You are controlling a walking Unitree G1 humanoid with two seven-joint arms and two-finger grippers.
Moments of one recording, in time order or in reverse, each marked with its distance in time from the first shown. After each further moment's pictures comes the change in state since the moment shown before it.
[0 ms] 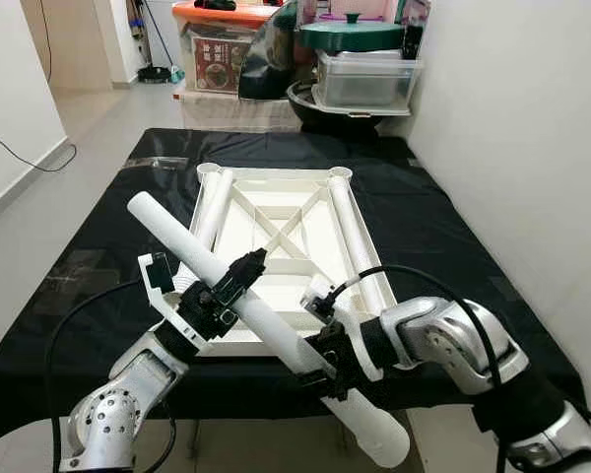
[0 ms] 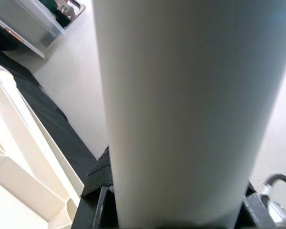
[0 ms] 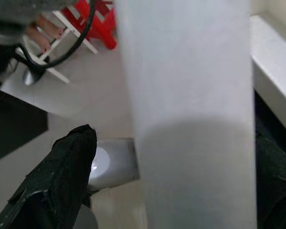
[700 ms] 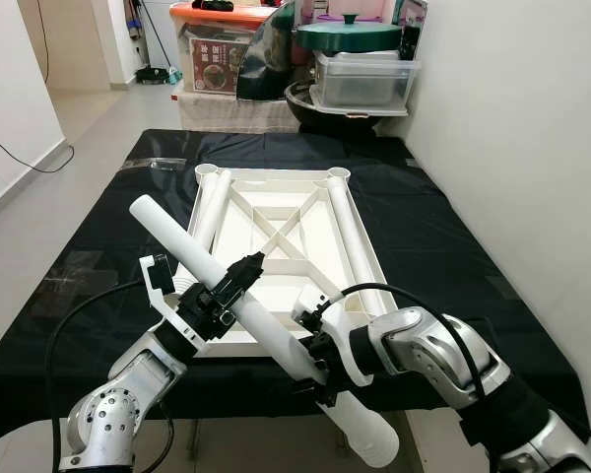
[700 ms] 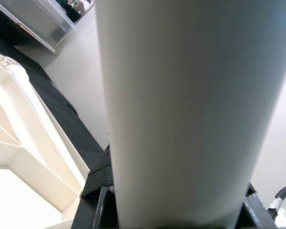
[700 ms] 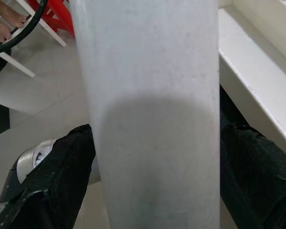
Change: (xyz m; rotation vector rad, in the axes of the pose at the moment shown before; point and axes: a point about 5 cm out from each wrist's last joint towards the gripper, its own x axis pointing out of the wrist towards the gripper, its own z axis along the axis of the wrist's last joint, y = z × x) left arm -0.001 0.005 -0.005 0.006 0.024 0.032; right arm 0.013 -0.009 -0.006 -0.050 0.018 -0.107
